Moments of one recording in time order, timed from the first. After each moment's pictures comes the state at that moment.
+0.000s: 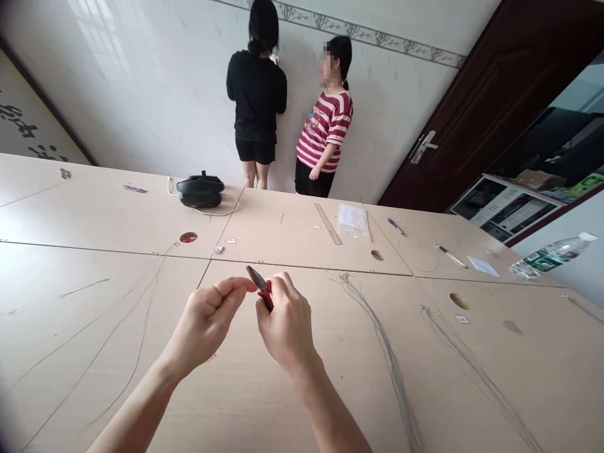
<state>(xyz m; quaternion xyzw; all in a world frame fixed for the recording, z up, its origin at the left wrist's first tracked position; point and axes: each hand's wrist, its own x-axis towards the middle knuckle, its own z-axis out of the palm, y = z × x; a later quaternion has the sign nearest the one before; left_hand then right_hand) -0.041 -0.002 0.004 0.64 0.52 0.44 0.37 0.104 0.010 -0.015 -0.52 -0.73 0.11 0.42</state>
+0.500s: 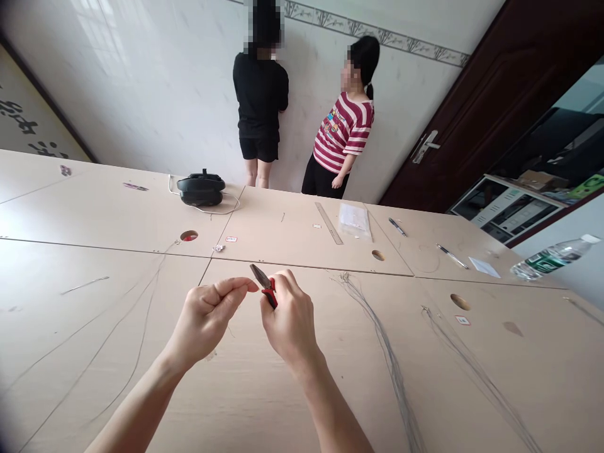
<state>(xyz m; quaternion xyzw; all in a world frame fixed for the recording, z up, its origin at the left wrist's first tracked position) -0.043 0.003 -0.001 0.64 0.49 0.48 0.35 0.108 0.015 -0.014 -0.52 -0.73 0.11 0.43</state>
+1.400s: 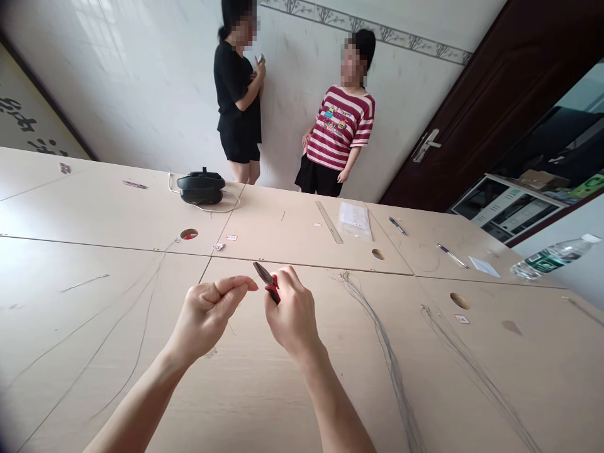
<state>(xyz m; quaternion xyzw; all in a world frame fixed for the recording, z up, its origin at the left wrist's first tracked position) -0.041 0.004 0.000 0.62 0.50 0.49 0.36 0.113 0.022 -0.020 -0.51 -0.74 0.12 0.43</state>
